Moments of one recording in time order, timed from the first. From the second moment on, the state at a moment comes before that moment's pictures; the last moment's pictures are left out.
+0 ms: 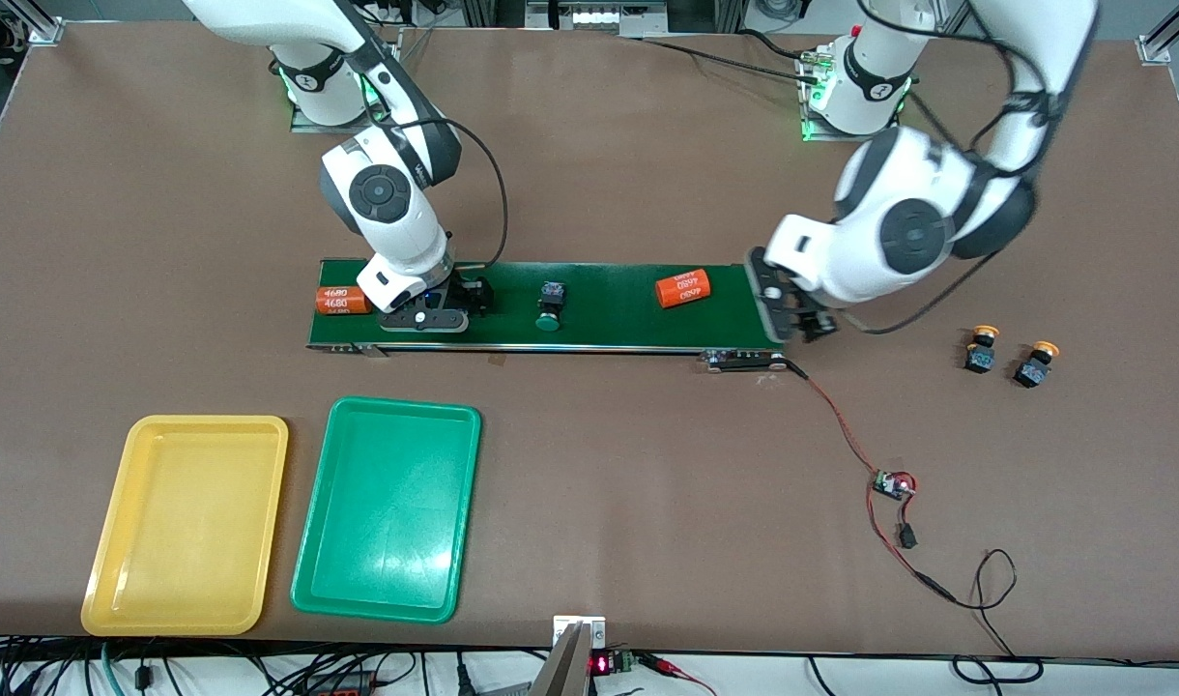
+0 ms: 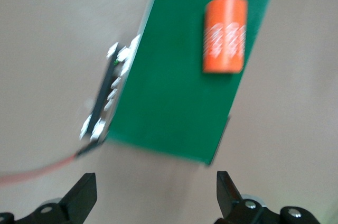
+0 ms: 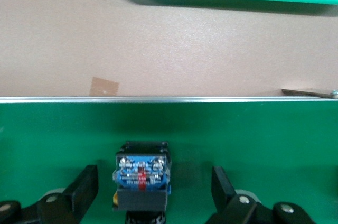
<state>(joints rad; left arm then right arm) 0.01 0.23 -0.34 -1.95 -0.06 1.97 0.85 0.29 0.36 0.25 -2.14 -0.16 2.51 0.67</state>
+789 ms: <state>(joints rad) 0.03 0.19 0.08 -1.98 -0.06 2.00 0.50 0.29 0.36 0.22 -1.95 -0.16 2.25 0.66</state>
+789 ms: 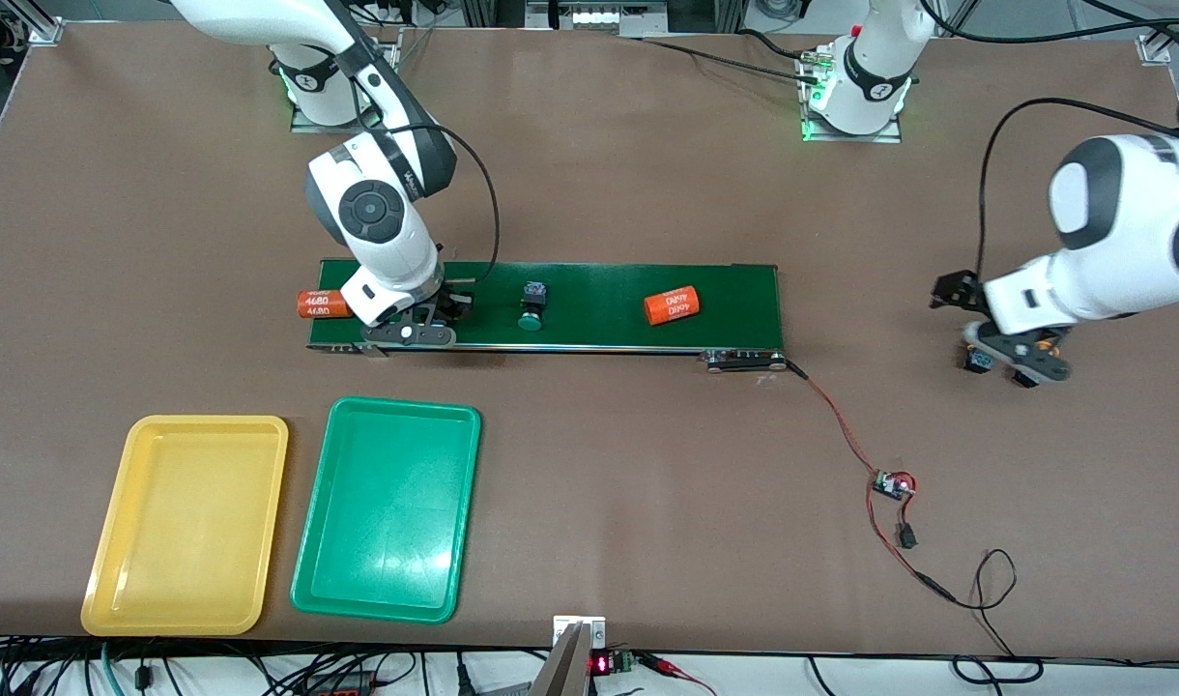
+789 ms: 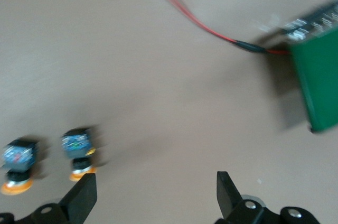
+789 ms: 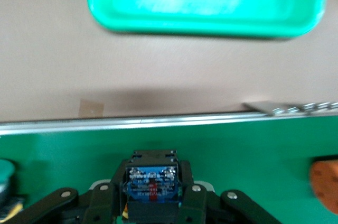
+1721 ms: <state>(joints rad) -0.03 0.47 0.25 -2.02 -0.05 2.36 0.46 0.18 0.56 0.09 -1.55 -0.16 2.19 0.37</state>
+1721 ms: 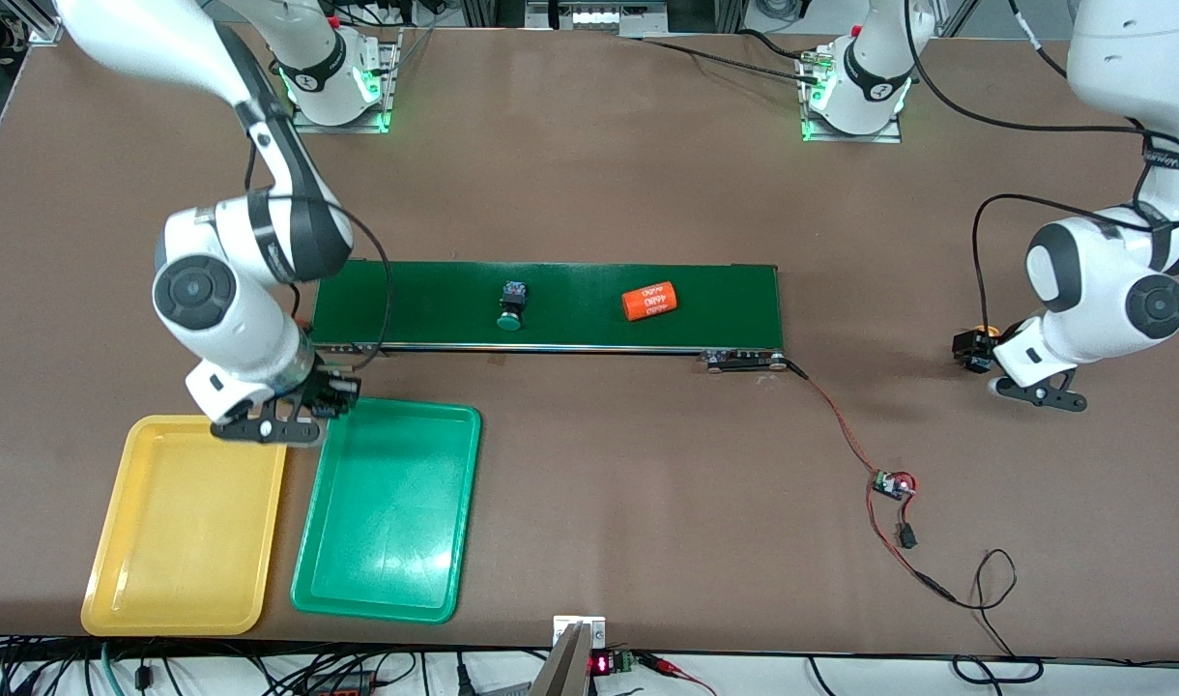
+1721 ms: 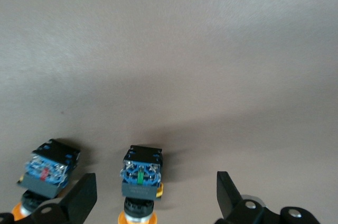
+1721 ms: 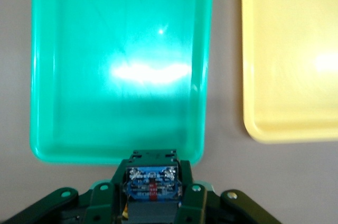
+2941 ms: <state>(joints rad) -0.04 0.52 0.25 -2.08 0.08 2.45 0.48 0.19 0.88 0.07 -1.40 -0.16 2.54 0.32</state>
